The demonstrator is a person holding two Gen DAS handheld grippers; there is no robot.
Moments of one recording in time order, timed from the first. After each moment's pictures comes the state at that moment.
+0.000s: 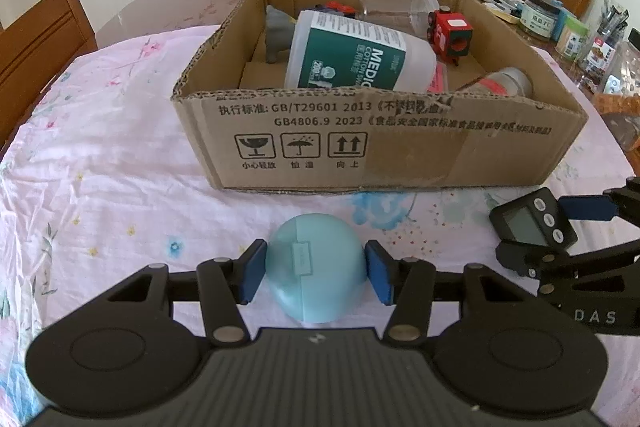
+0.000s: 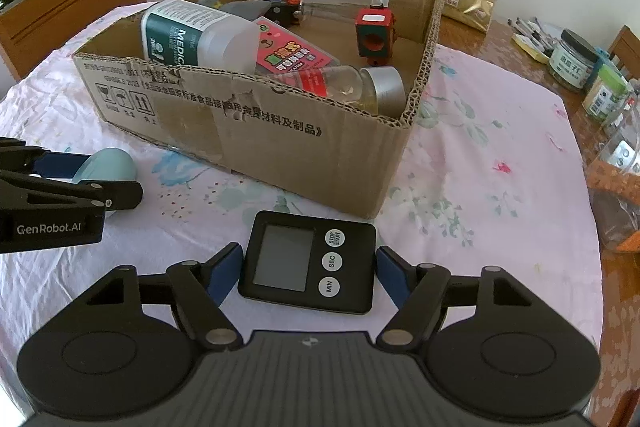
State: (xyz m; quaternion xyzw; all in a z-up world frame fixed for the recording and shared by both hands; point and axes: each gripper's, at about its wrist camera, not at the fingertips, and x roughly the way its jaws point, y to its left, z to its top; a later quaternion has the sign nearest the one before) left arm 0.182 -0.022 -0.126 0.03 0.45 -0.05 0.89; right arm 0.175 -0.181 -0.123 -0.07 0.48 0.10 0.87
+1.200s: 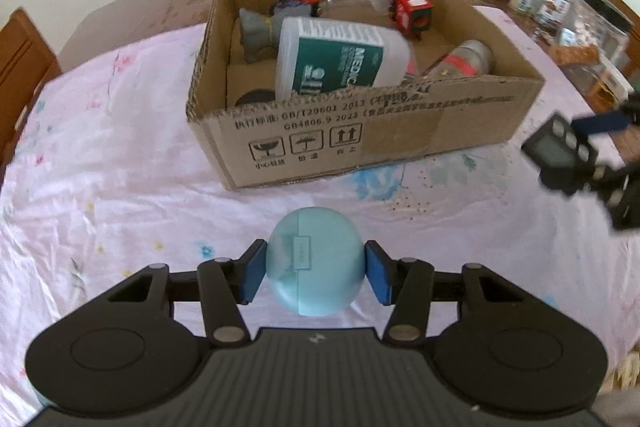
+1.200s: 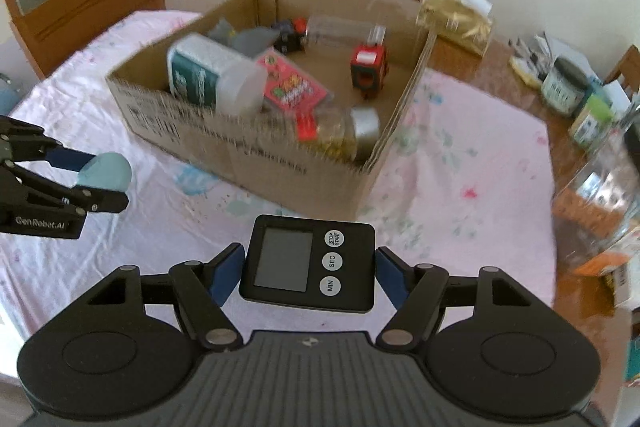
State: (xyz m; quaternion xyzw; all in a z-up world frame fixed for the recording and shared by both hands) left arm 0.179 0.003 -0.092 0.09 0.49 -0.14 0.86; right arm 0.167 -0.197 -0.060 -0.09 0.48 0.13 0.86
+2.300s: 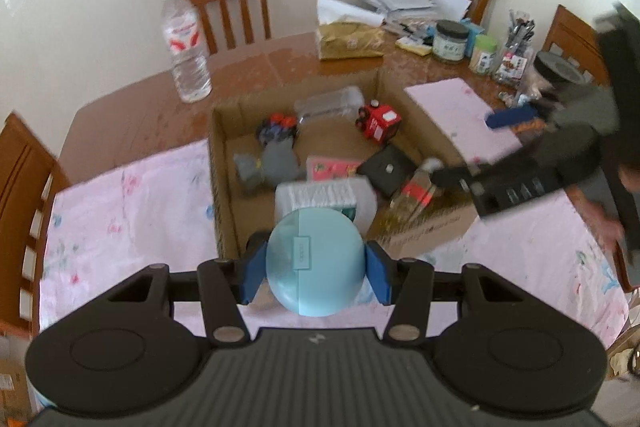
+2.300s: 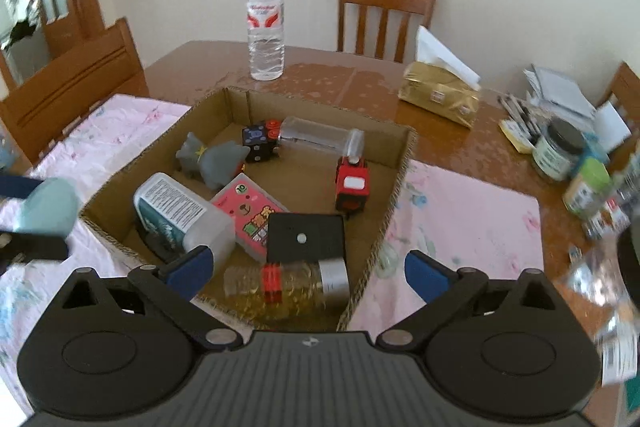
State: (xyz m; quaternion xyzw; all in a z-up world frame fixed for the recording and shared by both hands) left arm 0.215 -0.013 0.006 0.12 0.42 -0.19 0.88; right arm 0.237 -0.201 -0.023 -0.04 0.43 0.11 0.90
